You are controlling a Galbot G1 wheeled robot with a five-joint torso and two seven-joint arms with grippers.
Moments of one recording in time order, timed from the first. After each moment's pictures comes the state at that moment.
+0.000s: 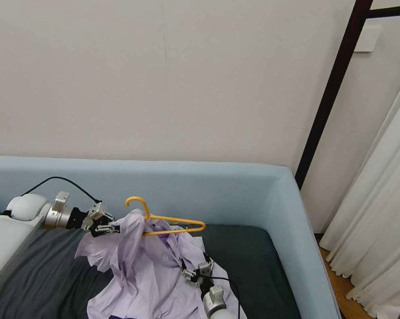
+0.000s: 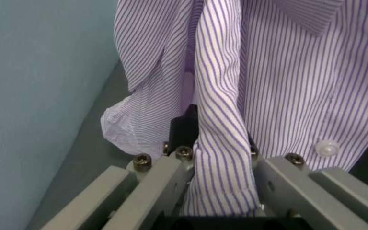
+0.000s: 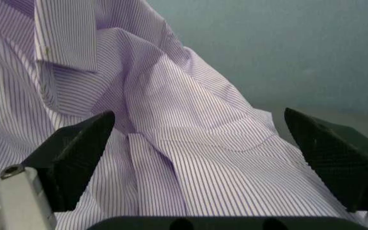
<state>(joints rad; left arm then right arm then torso) 0.36 -0.69 0.00 -1.01 -0.50 -0.08 1.50 -0.81 1.61 -0.03 0.73 0.23 0.53 0.04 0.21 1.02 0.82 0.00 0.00</state>
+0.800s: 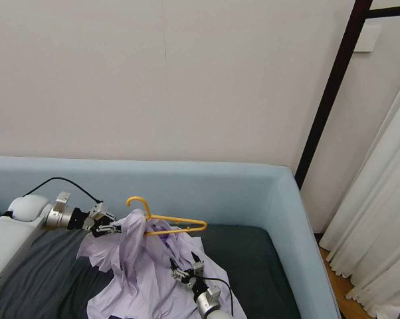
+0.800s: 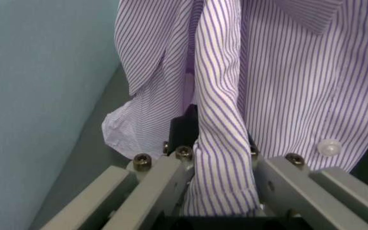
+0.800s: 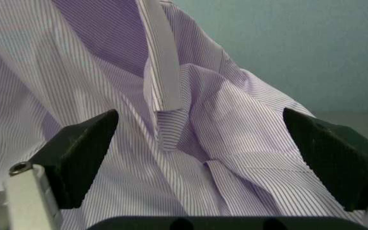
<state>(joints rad) 0.37 -0.69 -0.01 -1.03 -0.50 -0.08 1.49 -0.82 1.61 -0.07 0.79 0.42 0.54 -0.13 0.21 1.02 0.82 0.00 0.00</state>
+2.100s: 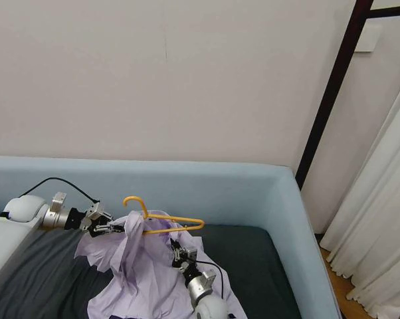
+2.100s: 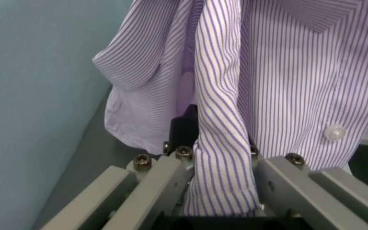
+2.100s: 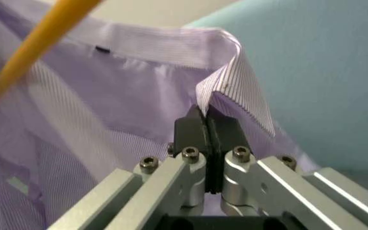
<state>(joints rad) 0.37 -0.71 -0.02 -0.98 -0.50 -0.11 1.51 -0.81 1.45 -0.17 1.14 0.63 0.36 -0.16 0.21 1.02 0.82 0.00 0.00</state>
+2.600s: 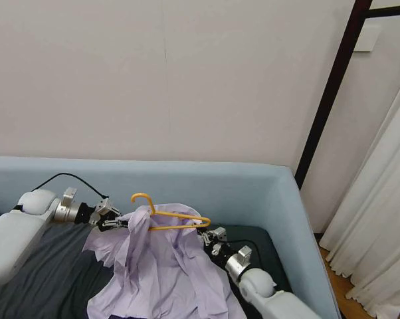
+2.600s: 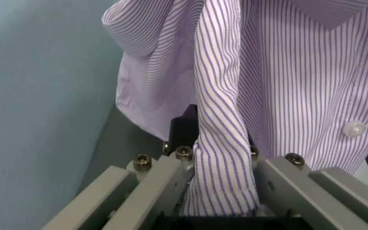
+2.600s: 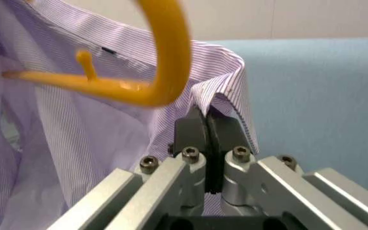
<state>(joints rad) 0.27 -0.76 0.02 -0.92 -0.45 -0.14 1.51 -0.65 1.14 -0.24 1.25 0.66 0.29 -0.29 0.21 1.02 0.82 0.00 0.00</state>
